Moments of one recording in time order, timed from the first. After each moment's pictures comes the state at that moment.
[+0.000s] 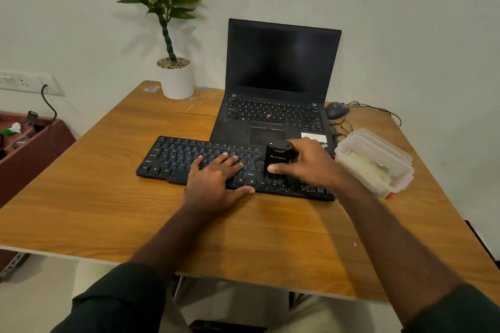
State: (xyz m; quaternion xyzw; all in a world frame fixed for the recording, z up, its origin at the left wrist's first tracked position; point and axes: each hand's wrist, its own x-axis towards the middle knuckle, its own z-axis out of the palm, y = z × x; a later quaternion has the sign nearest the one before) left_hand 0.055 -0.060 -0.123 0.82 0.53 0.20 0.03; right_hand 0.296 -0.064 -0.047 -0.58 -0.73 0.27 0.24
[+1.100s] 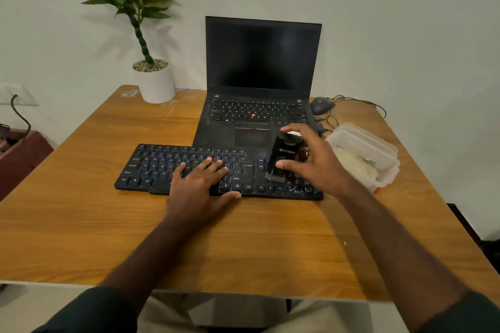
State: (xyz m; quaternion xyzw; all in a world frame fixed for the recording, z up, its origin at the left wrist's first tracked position) left_hand 0.056 -0.059 -0.126 0.82 0.53 0.21 0.02; right_hand 0.336 -0.076 -0.060 -0.53 -0.69 0.28 0.41
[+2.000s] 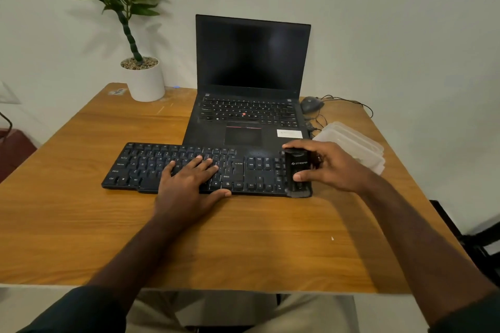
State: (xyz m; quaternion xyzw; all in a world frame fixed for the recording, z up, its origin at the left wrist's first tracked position) left_hand 0.055 -0.058 -0.126 0.82 0.53 0.20 0.02; right_hand 0.391 -0.089 -0.050 -0.50 -0.75 0.32 0.29
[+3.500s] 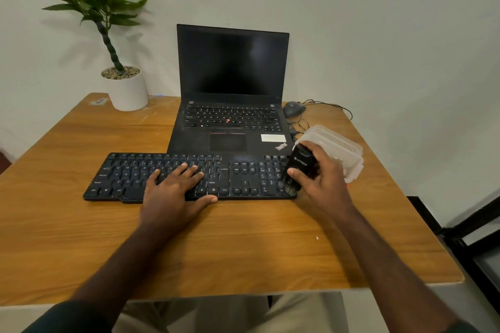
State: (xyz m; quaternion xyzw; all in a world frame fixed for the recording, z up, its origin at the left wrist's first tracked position) left_hand 0.056 -0.058 -0.127 0.82 0.53 0.21 0.01; right_hand 0.371 -0.131 -0.081 -0.62 -0.59 0.19 0.49
